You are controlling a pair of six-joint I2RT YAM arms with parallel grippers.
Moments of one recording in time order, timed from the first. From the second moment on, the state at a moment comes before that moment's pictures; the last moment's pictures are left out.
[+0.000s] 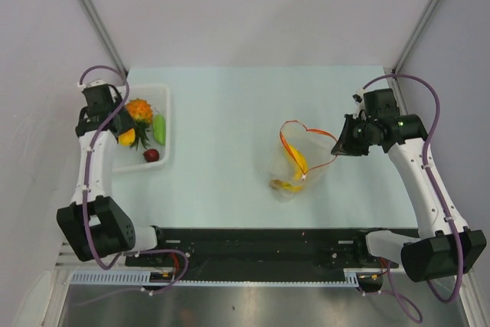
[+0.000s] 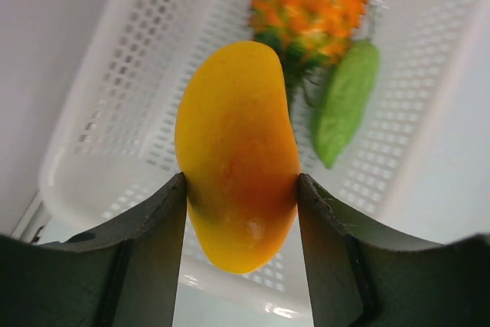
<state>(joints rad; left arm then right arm) 0.24 1.32 1.20 -0.63 -0.18 -0.23 0.15 1.19 1.29 -1.10 -0.25 0.39</state>
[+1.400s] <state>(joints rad) 0.29 1.69 1.34 -0.65 -0.38 0.00 0.19 1.23 1.32 -1.11 -0.31 0.38</state>
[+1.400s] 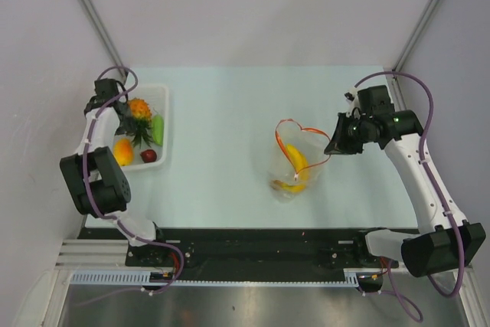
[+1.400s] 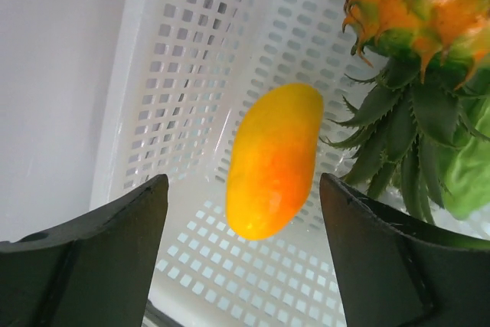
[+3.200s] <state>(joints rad) -0.96 1.96 1.82 -0.66 0.19 -0.19 0.28 1.25 1.38 -1.08 -0.36 0.40</state>
